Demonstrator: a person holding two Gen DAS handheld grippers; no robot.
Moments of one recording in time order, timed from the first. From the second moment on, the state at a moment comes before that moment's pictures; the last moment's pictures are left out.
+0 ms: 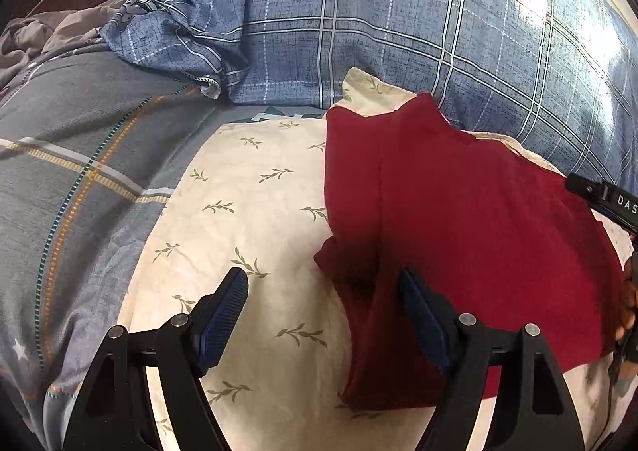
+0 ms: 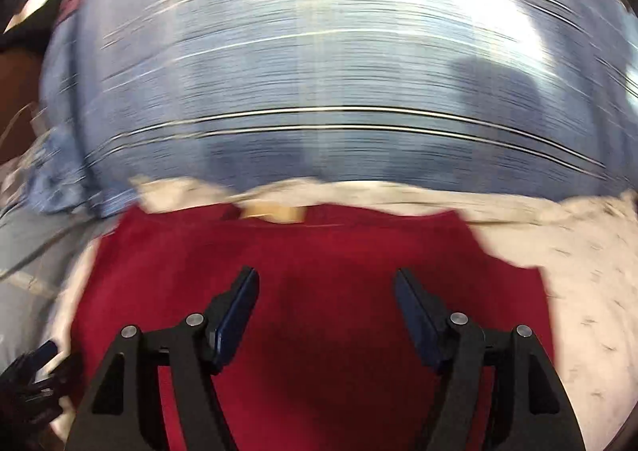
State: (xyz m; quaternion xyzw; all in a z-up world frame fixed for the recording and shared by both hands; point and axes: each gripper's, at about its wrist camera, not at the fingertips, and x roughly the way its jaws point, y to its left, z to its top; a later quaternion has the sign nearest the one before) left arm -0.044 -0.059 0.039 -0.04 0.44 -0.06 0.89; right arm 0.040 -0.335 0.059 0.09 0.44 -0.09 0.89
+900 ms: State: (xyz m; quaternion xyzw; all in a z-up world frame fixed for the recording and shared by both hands) left arm -0.030 -0.037 0.037 -0.08 0.47 -0.08 0.88; right arm 0.144 -0.180 0.001 0.05 0.51 0.07 0.85
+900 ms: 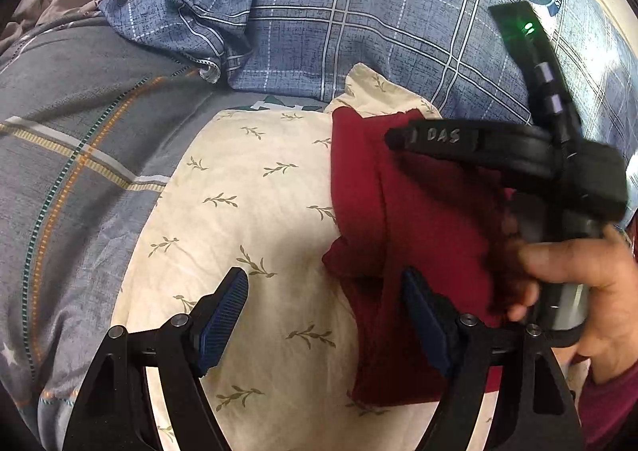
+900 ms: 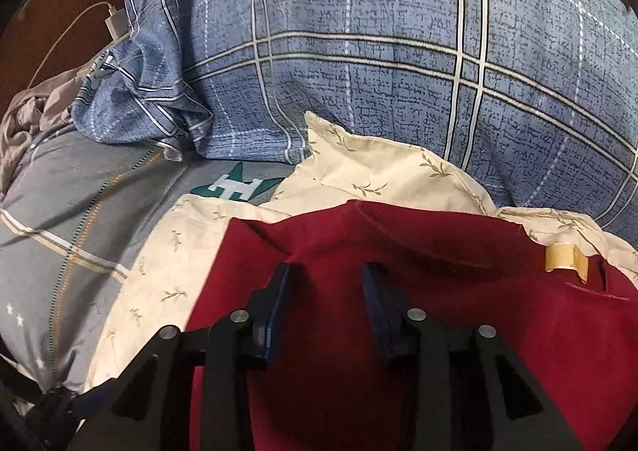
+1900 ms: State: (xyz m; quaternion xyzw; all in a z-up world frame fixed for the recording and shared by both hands) left arm -0.033 -0.027 0.039 -0.11 0.47 -0.10 0.87; right arm 0.156 -0.139 0.009 0.02 0.55 0.10 0.83
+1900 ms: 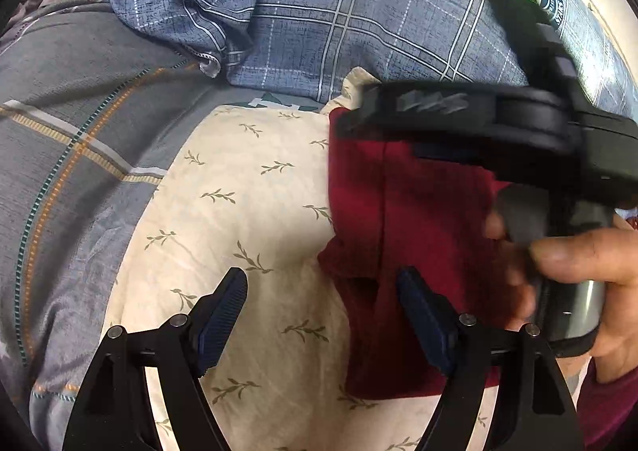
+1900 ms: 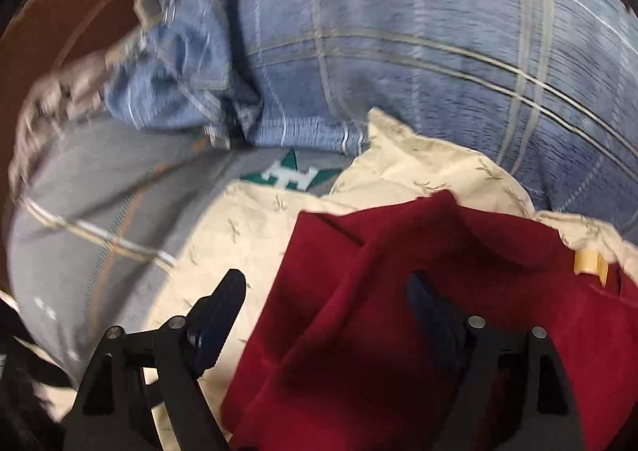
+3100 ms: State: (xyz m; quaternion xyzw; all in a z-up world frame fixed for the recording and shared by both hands) left arm -0.033 -0.050 0.050 -0.09 0.40 -0.22 0.88; right arm 0.144 -0.163 0.007 0.05 0.56 0.10 0.82
